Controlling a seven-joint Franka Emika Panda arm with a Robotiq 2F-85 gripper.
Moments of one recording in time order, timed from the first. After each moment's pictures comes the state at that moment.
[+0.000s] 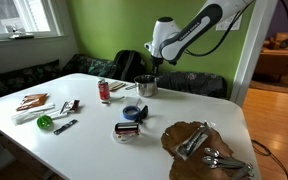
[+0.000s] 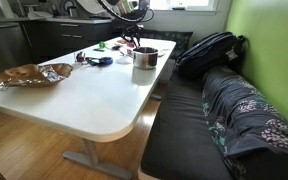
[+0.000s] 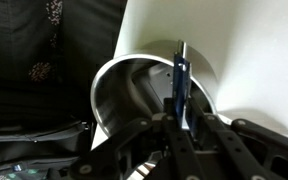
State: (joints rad) arm 0.06 0.81 0.01 -1.41 -0.38 2.62 -0.44
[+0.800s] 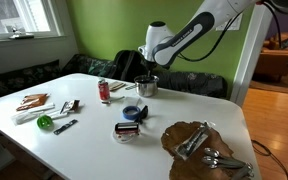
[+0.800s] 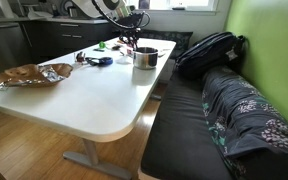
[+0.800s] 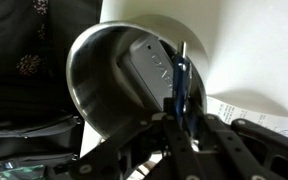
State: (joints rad) arm 0.10 0.90 0.01 -1.29 -0.38 2.58 -0.38
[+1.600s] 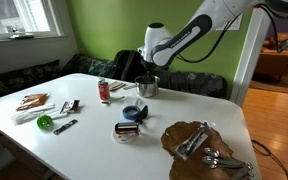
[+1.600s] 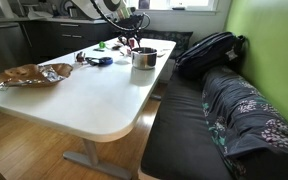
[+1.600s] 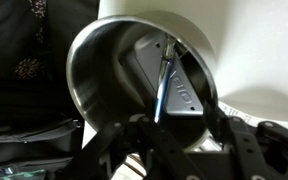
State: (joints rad) arm 0.11 0.93 0.01 -1.25 -0.37 2.55 -0.36
